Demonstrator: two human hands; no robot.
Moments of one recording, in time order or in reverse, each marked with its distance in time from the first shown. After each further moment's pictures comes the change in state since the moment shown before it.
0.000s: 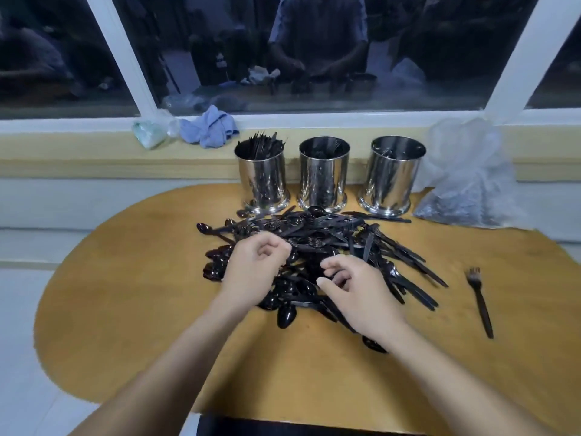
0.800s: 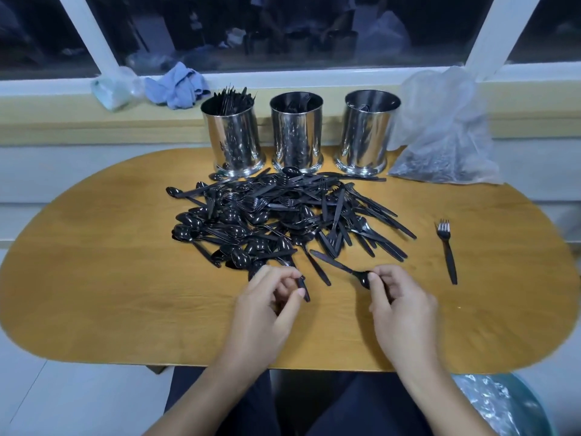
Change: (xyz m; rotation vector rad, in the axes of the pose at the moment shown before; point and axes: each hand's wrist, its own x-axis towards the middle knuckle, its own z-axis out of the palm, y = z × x) left_hand -0.123 -0.060 0.083 0.183 -0.001 0.250; right_hand -0.114 0.090 -0.011 -0.050 0.538 0.055
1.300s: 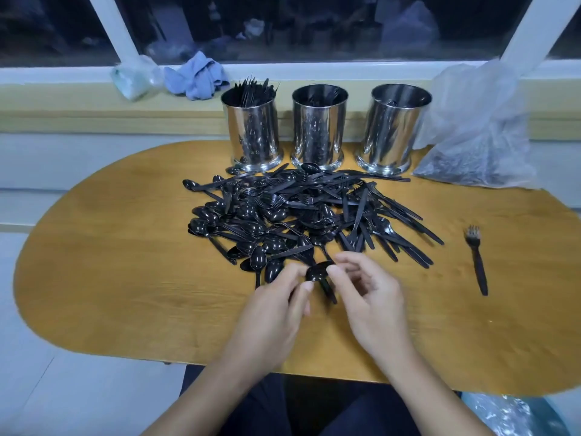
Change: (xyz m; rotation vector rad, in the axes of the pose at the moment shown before) left_hand 0.006 0.000 -0.019 0.078 -0.205 -0.028; right_hand 0.008 -0.045 0.047 0.423 -0.271 -0.012
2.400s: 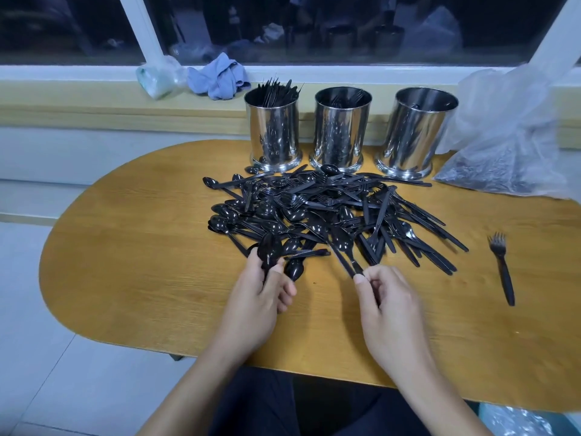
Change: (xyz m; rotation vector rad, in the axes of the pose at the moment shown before) left_hand 0.001 -0.030 -0.034 -0.397 0.208 -0.245; right_hand -0.011 0.000 0.009 -0.434 0.017 0.039
